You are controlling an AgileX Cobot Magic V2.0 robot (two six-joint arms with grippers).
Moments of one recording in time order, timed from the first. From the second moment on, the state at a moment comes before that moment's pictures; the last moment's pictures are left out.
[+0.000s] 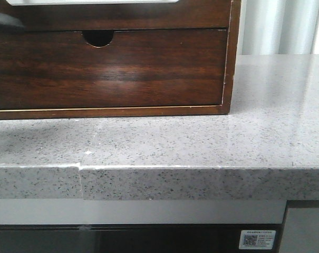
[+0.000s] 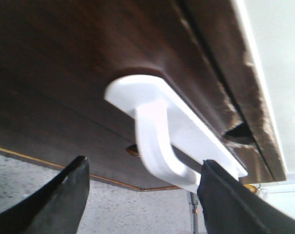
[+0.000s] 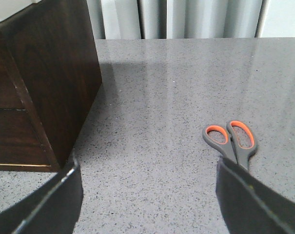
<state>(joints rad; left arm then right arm) -0.29 1.09 -0.71 -1.50 0.39 0.44 0.00 0.44 -0.57 0.07 0.46 -0.05</state>
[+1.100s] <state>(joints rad) -0.08 1.27 -0.71 -1.77 0.86 0.81 0.00 0.44 -0.57 0.07 0.46 -0.05</state>
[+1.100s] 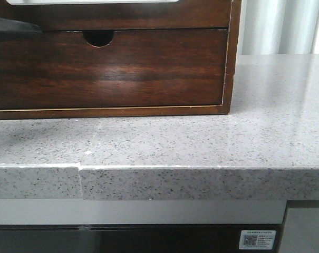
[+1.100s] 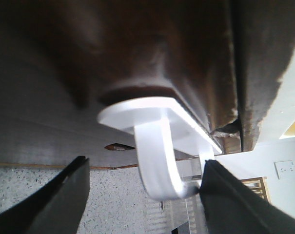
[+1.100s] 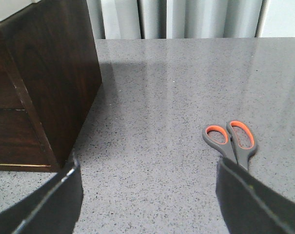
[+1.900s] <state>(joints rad) -0.08 1.28 -0.75 -1.78 0.88 0.79 0.00 0.44 -0.57 0.07 0.46 -0.05</state>
